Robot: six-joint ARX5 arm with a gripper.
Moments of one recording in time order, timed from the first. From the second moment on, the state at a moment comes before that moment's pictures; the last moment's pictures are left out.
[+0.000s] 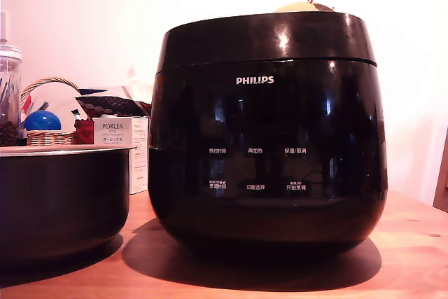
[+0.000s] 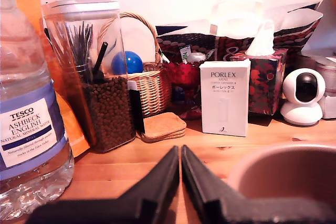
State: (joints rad) arm 0.00 0.00 0.02 -0.01 0.00 0.00
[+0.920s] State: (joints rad) arm -0.03 0.05 0.25 0.00 0.80 -0.35
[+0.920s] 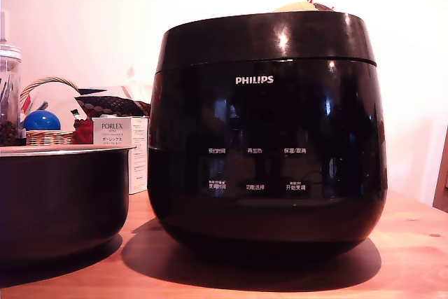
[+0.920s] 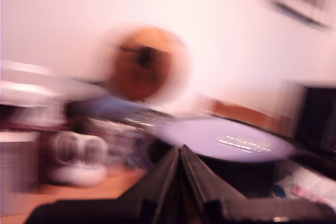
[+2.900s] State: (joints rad) arm -0.70 1.30 0.78 0.25 0.56 0.26
